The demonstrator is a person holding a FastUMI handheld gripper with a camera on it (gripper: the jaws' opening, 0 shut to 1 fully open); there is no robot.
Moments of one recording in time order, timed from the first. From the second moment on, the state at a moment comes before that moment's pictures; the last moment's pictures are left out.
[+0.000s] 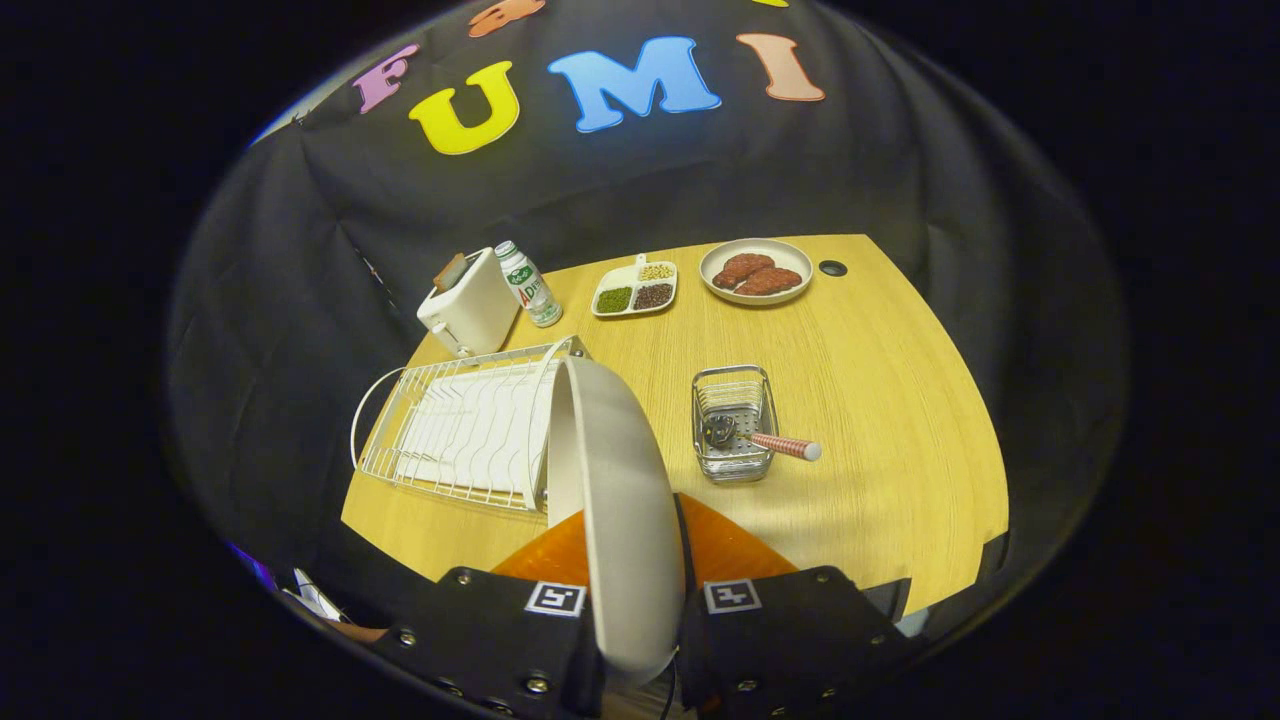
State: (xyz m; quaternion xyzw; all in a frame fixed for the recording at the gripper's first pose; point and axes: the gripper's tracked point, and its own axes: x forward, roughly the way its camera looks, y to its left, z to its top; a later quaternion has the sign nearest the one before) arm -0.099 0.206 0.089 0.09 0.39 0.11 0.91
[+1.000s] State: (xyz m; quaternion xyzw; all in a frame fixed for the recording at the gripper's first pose) arm -0.102 0.172 -0.055 0.17 0.42 0.12 0.88
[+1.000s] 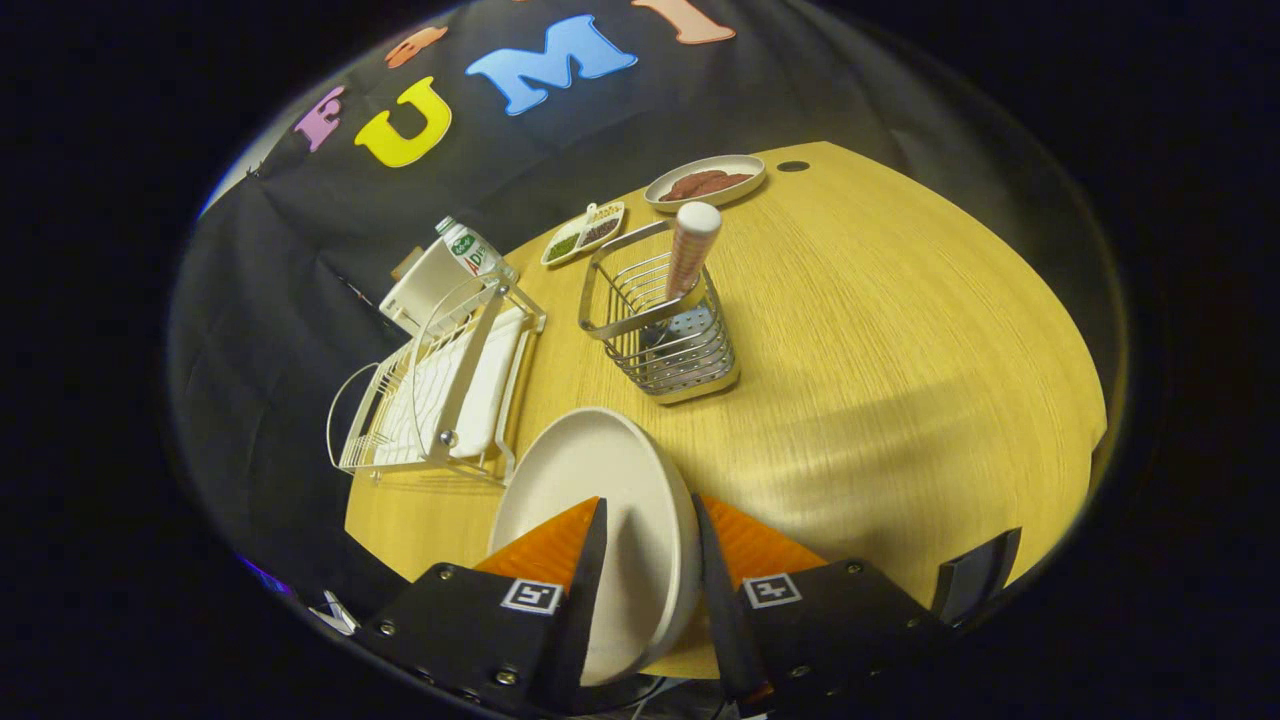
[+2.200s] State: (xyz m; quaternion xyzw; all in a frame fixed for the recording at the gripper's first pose) arm -0.036 0.111 0.120 -0.03 -0.01 0.08 1.00
